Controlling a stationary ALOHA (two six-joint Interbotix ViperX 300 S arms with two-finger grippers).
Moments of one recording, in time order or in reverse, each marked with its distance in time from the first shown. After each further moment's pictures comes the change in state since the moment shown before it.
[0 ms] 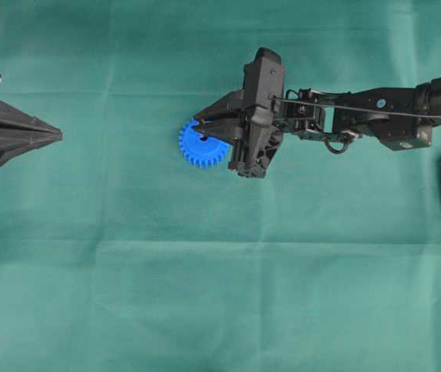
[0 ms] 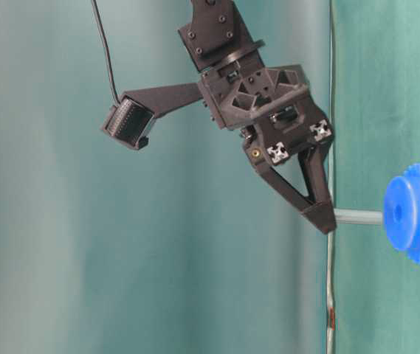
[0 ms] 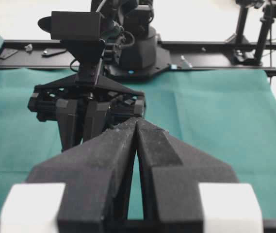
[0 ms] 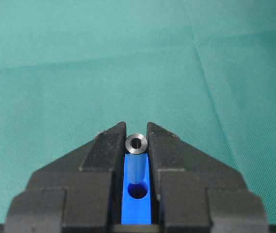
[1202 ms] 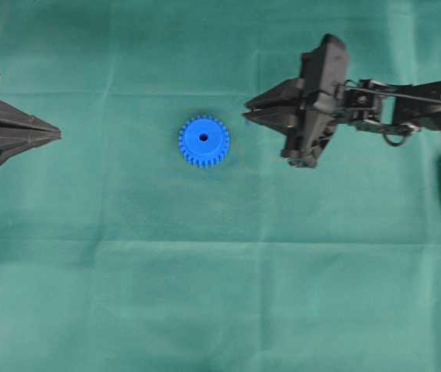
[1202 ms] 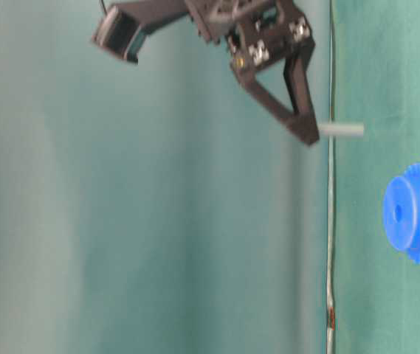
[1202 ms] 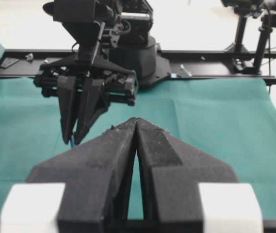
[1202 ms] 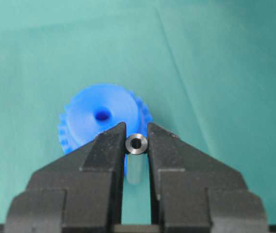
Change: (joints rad) left arm 0.000 0.000 0.000 -0.002 -0.026 0.002; right arm -0.049 -0.184 0.196 -0.002 -0.002 -0.002
